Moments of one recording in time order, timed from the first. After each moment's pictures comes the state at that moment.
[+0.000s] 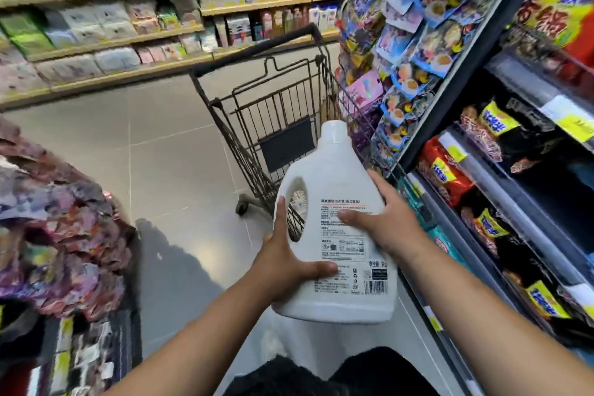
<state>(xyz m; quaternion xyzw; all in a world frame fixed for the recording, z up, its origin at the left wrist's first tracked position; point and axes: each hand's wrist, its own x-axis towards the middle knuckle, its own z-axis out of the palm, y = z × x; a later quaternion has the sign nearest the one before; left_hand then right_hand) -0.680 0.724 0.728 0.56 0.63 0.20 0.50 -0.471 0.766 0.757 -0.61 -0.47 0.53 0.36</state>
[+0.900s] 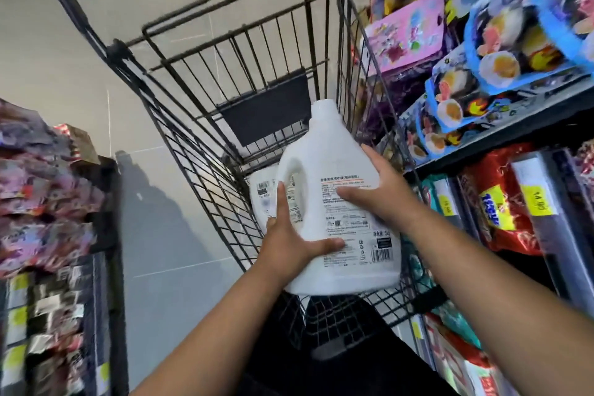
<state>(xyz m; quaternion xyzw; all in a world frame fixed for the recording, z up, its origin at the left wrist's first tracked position) -0.552 0.945 0.593 0.37 0.73 0.15 0.55 -0.371 1.044 0.597 -0.59 -0.47 0.64 0.18</state>
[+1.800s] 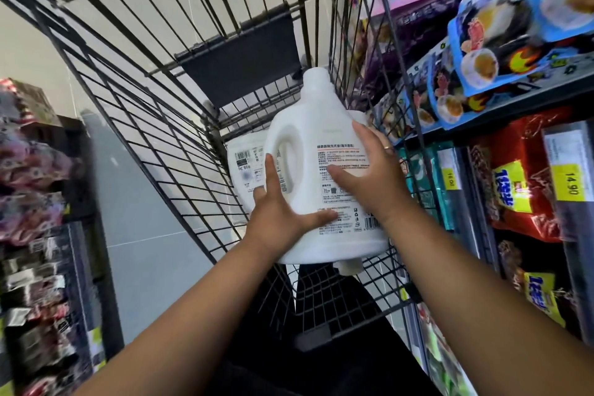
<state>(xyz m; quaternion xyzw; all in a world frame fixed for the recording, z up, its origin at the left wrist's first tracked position) -0.536 0.974 0.539 0.37 0.76 0.06 0.53 -0.368 1.045 0.520 -0.65 -0.58 0.47 0.12</state>
